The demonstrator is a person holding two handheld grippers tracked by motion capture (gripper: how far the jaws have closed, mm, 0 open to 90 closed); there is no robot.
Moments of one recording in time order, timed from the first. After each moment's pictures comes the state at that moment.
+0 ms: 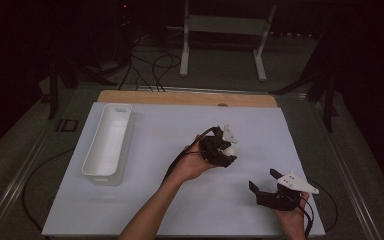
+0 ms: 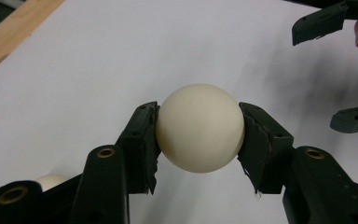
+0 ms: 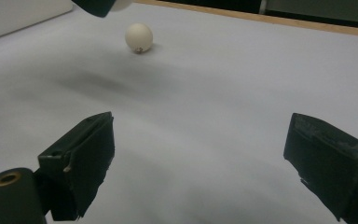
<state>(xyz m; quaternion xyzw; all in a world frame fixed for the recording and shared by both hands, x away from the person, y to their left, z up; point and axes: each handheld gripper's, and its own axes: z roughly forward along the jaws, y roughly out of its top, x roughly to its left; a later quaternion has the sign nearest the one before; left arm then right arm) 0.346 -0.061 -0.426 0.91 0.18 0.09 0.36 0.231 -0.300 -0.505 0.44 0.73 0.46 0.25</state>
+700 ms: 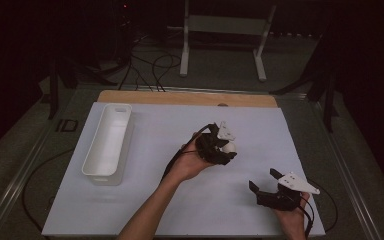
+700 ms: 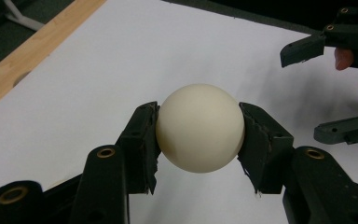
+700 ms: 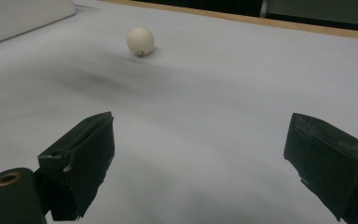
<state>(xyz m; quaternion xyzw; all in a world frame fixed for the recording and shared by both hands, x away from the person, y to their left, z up) 0.340 -0.050 -0.409 0.89 0.19 0.11 0.39 0.230 -0.301 -0.504 0.44 0.73 0.47 0.25</state>
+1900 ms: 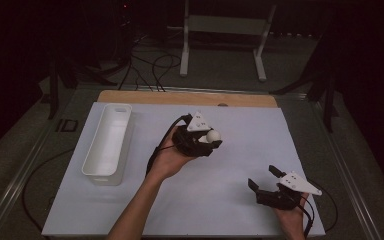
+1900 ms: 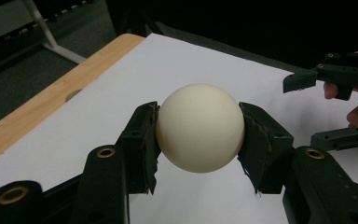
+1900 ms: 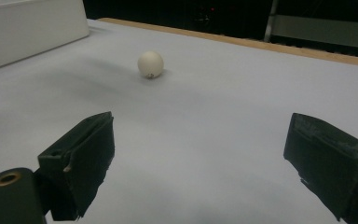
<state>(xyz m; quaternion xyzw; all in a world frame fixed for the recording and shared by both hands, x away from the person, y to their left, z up) 0.331 0.013 -0.374 0.85 0.22 0.14 0.46 0.231 -0.298 -0.498 0.41 0.71 0.50 0.27</state>
